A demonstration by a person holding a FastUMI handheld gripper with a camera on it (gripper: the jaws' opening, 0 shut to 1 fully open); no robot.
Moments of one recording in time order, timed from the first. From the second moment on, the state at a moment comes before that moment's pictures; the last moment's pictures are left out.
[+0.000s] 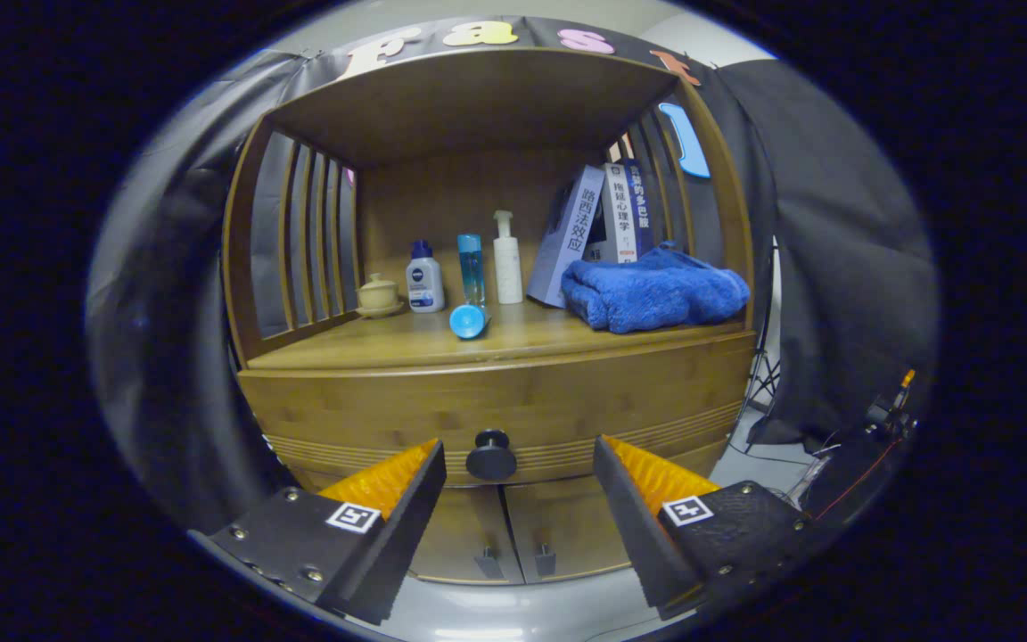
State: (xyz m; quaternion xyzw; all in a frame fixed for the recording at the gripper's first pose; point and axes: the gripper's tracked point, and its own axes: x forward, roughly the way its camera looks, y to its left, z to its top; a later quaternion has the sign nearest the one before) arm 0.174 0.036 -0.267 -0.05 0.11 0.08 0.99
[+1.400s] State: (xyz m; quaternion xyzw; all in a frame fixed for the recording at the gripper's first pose) arm 0.026 0.037 -0.115 -0.09 0.04 0.06 0.99
